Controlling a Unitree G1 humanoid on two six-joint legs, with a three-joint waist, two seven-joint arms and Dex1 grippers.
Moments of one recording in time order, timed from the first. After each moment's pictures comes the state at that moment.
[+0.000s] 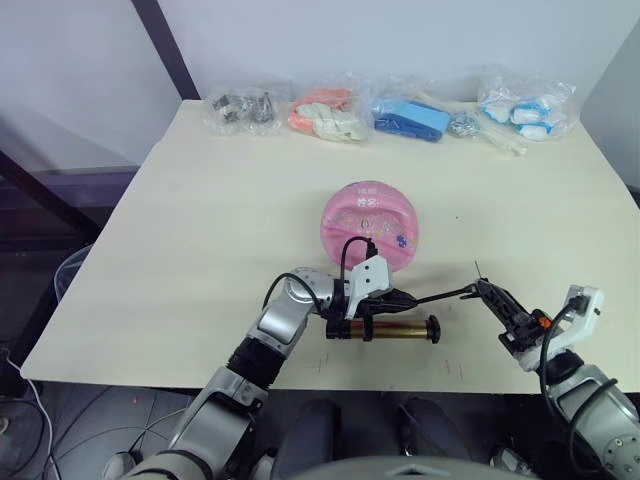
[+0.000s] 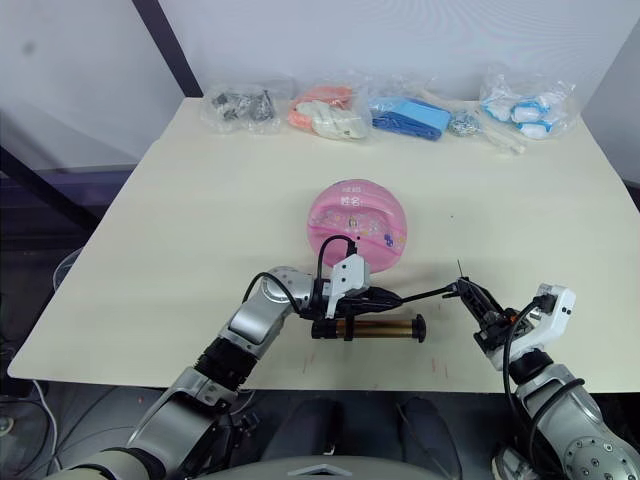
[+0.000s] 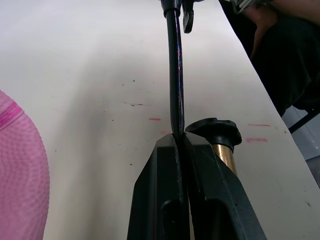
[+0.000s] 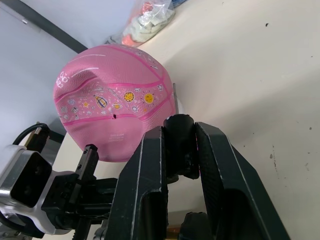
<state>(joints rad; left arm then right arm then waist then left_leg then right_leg) -0.47 0.24 -0.41 0.24 -0.08 0.10 -1.11 0.38 -0.32 -0.28 -0.61 1.21 0.59 0.13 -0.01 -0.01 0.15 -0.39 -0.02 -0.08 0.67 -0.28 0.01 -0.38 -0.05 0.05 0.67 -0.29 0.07</state>
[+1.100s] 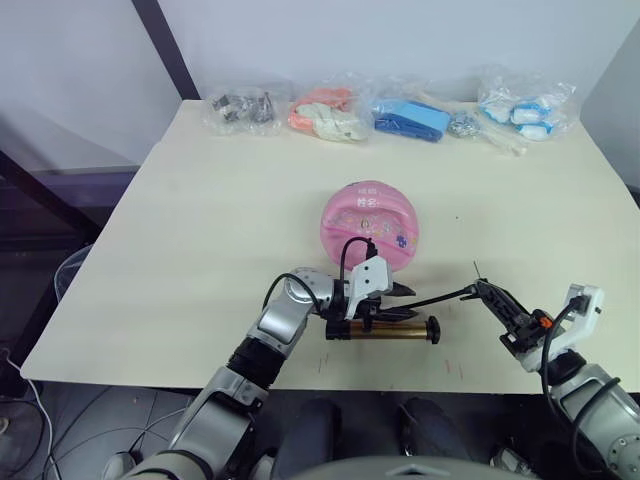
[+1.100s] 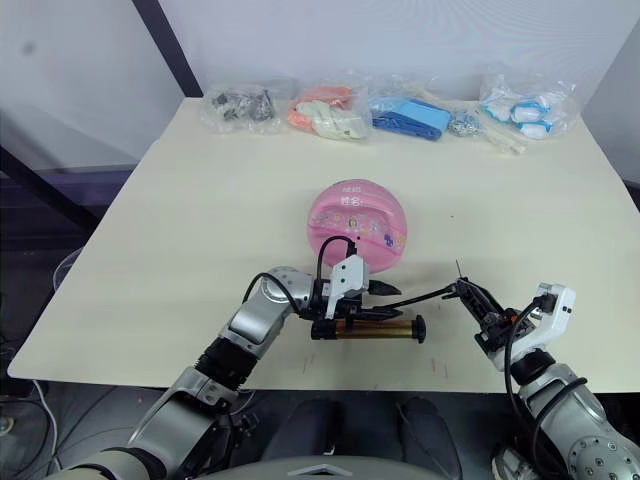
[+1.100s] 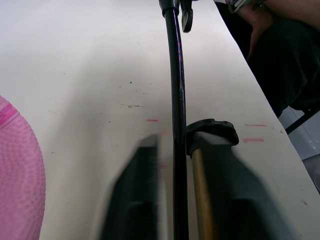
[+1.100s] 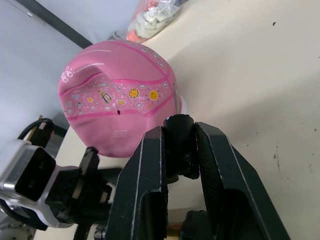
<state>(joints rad) -0.47 0.25 -0.40 0.24 -0.08 0.08 -1.13 0.38 -0.36 -0.28 -0.61 1.21 0.59 0.15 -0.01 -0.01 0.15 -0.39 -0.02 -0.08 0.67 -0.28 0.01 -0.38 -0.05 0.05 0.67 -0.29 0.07</state>
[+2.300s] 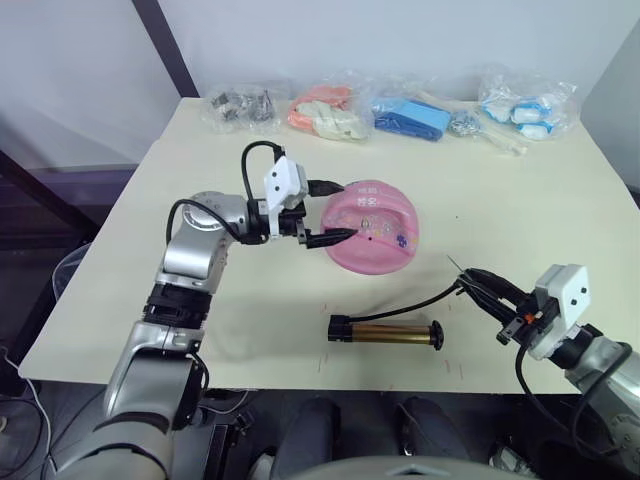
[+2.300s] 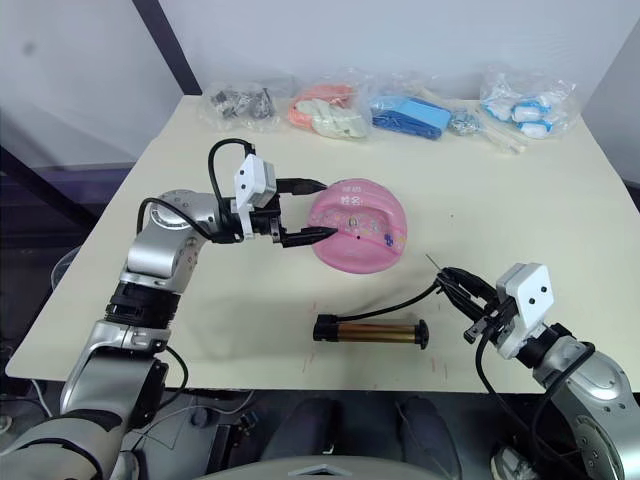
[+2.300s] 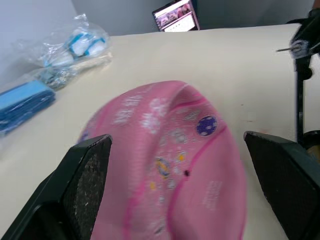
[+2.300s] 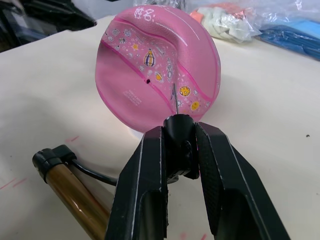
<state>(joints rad) -0.74 0.57 -0.12 0.30 -0.27 0.15 -1.19 0.30 -0.57 -0.16 -0.67 0.56 0.35 0.54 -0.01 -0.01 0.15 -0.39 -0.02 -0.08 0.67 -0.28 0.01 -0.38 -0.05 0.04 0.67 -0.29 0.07</state>
